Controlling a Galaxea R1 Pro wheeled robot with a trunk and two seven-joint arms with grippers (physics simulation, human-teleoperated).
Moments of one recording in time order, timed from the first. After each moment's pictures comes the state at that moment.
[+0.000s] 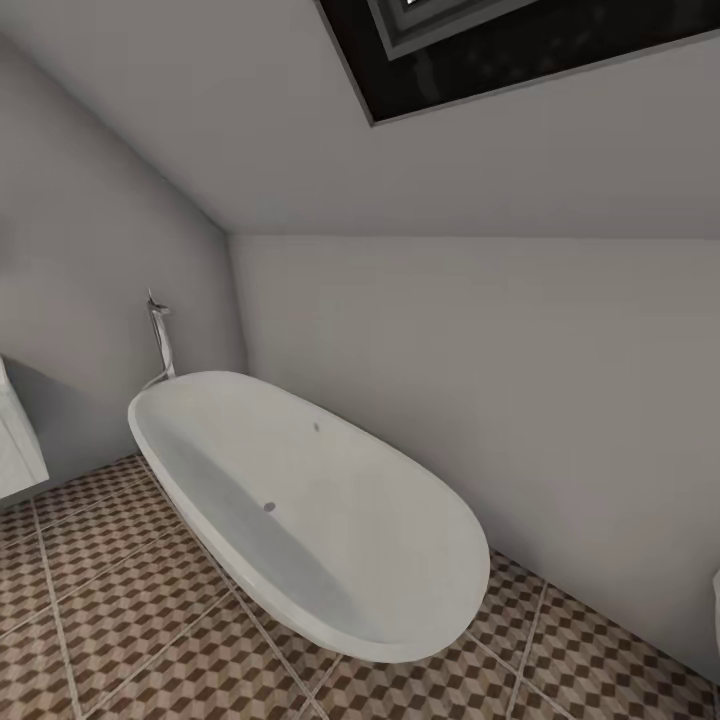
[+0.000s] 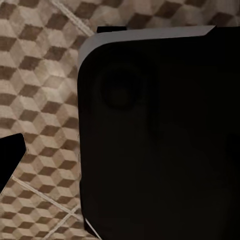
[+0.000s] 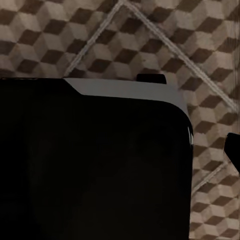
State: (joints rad) left arm 0.00 0.01 0.01 -0.07 0.00 -0.03 0.00; right arm -0.01 0.03 0.00 -0.12 0.00 -0.10 0.00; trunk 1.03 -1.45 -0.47
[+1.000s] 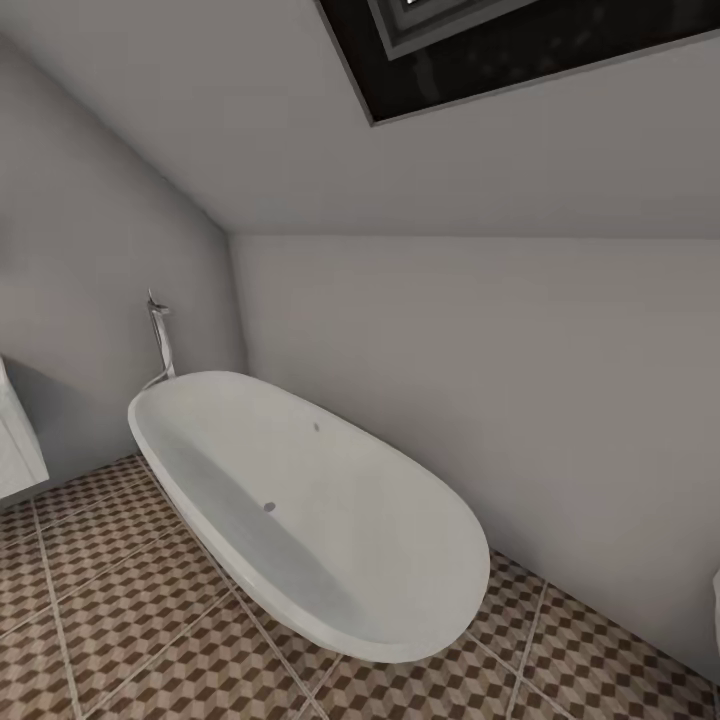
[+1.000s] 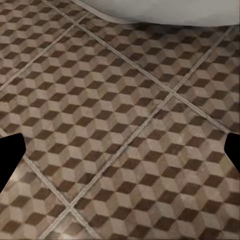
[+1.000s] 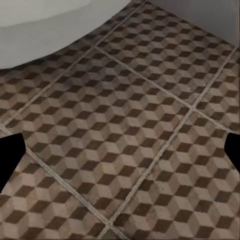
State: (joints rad) left arm 0.00 0.05 0.01 -0.58 0.00 -0.23 0.04; right arm -0.01 0.03 0.01 -0.66 0.01 -0.24 -0.07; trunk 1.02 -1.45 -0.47
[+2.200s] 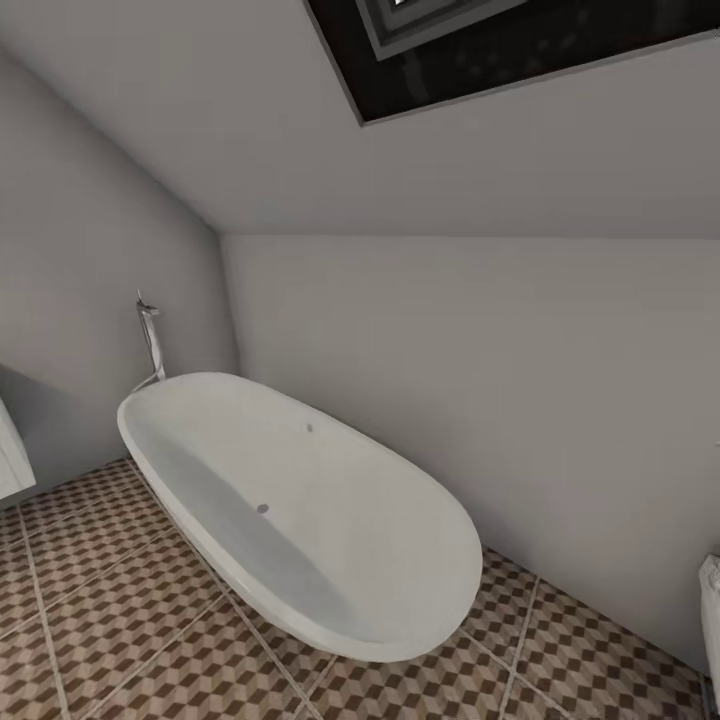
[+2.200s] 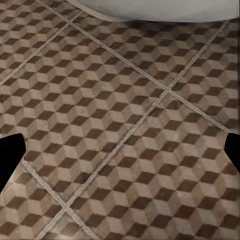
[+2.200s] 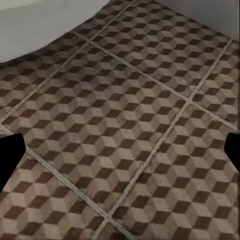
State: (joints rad) left arm 0.00 0.05 0.00 -0.54 0.00 -0.28 0.04; right arm -0.01 0.04 0.01 -0.64 0.00 -0.26 -0.07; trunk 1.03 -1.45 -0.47
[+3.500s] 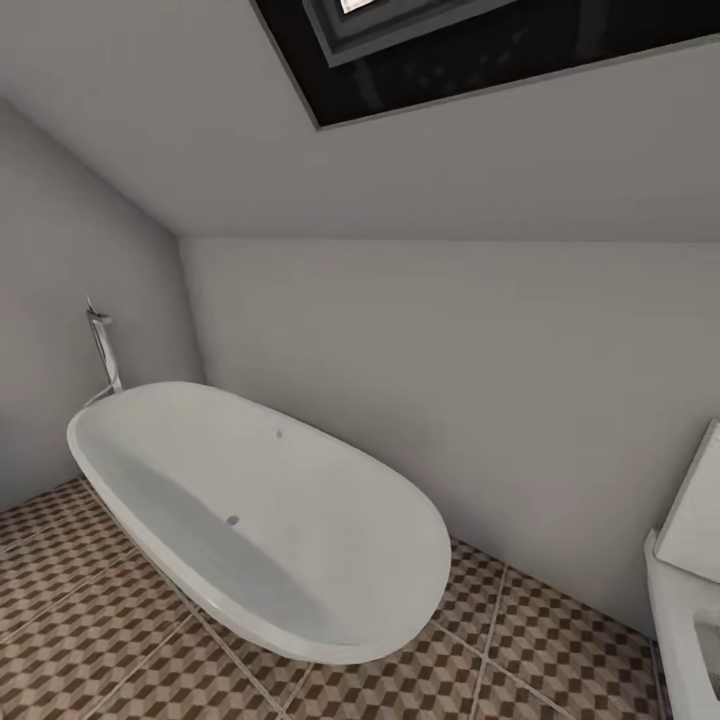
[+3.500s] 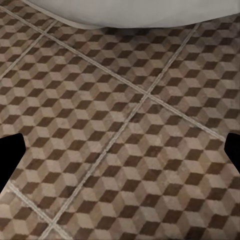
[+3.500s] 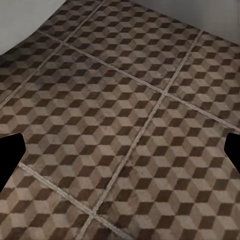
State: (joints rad) left arm 0.00 0.04 0.00 -0.53 0.00 -0.28 0.04; right arm -0.01 0.03 0.00 -0.64 0.00 -0.26 -0.07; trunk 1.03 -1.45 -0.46
